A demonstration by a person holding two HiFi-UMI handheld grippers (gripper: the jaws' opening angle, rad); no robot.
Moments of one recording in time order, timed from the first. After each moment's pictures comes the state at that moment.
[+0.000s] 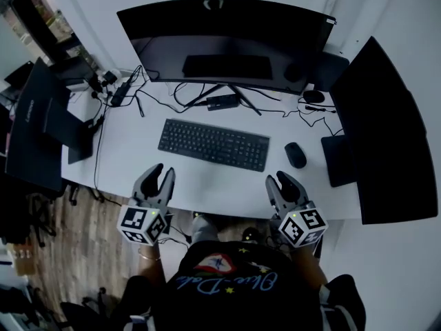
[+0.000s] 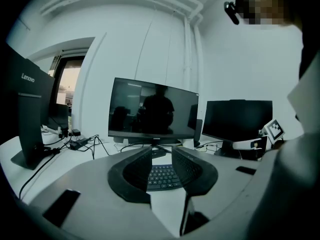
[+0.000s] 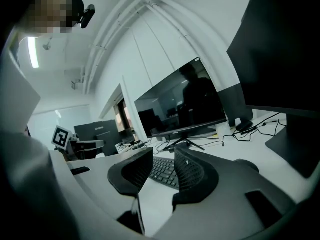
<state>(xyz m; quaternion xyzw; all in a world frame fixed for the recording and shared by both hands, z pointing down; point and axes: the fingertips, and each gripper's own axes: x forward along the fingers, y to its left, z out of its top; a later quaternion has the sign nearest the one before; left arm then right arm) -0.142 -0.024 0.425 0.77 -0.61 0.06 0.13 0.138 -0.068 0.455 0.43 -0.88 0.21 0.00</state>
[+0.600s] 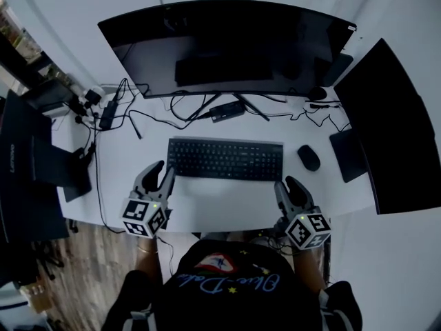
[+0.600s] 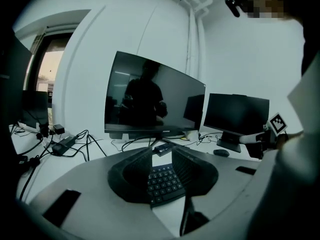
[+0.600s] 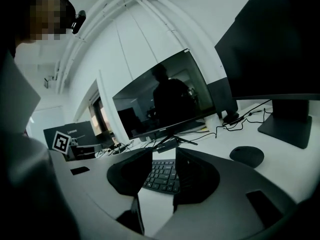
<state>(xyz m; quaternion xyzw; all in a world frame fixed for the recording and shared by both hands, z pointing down) -0.229 -0.130 0.470 0.83 -0.53 0.10 0.16 0.091 -0.101 0.479 0.54 -0.80 0.25 0.01</state>
